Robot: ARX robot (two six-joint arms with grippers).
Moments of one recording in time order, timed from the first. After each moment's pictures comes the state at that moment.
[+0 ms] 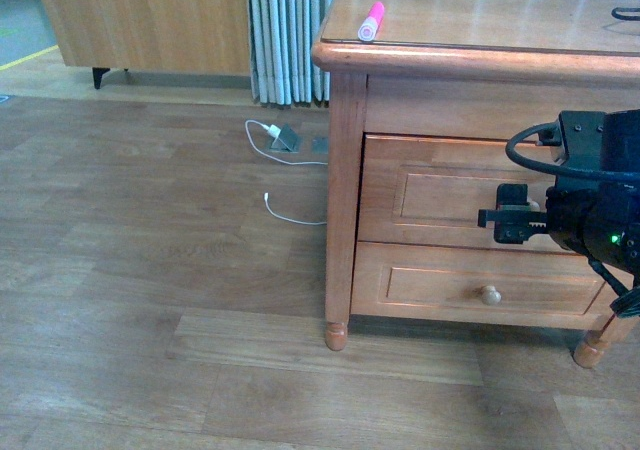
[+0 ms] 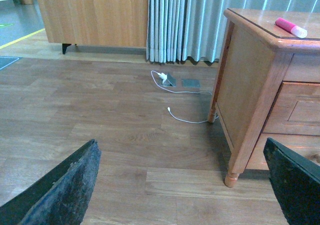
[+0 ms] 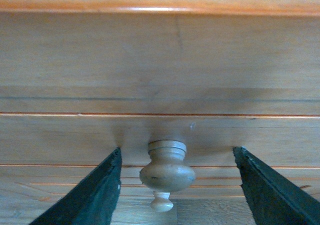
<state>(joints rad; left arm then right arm) 0.00 0.00 0.02 0.00 0.00 0.00 0.09 2.27 1.07 0.77 0.11 0.05</state>
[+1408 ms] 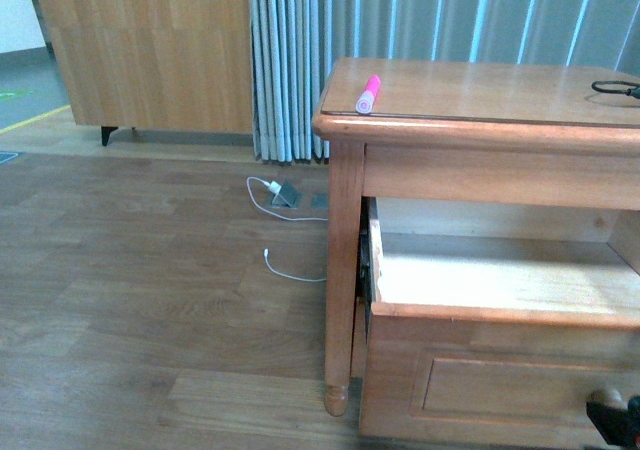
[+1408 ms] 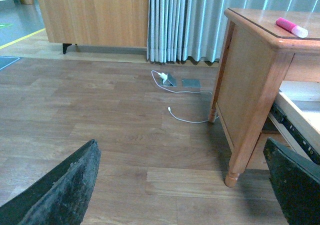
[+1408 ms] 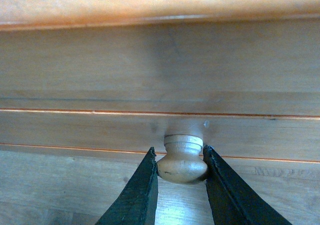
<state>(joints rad) 0.00 0.00 0.02 0.00 0.00 0.00 0.09 1.84 0.32 0.97 -0.04 0.13</state>
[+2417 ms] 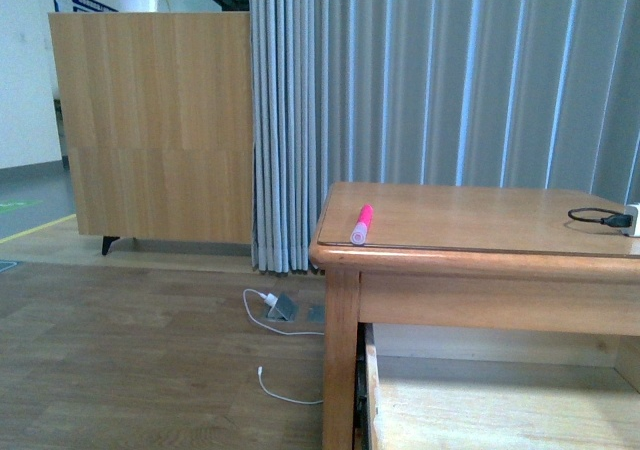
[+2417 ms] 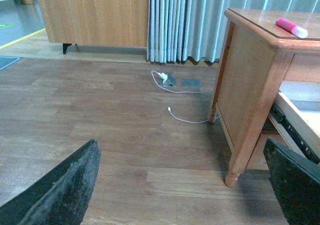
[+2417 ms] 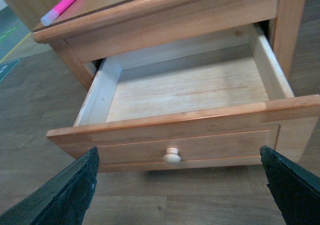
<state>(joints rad) 0.00 0.00 0.02 0.00 0.00 0.00 -0.33 0.44 0.23 -0.10 -0.46 0.17</state>
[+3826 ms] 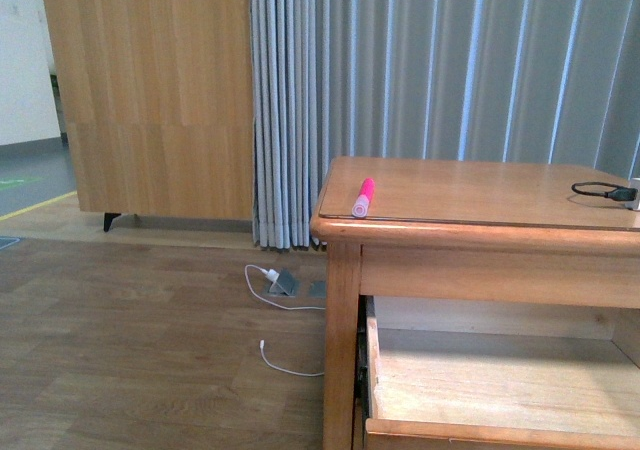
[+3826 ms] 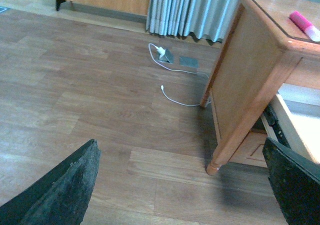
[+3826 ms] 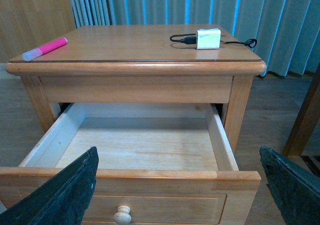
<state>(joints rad) -0.19 0.57 0.22 0.21 -0.19 -0.15 -0.25 0.33 0.09 0.24 -0.24 0.01</state>
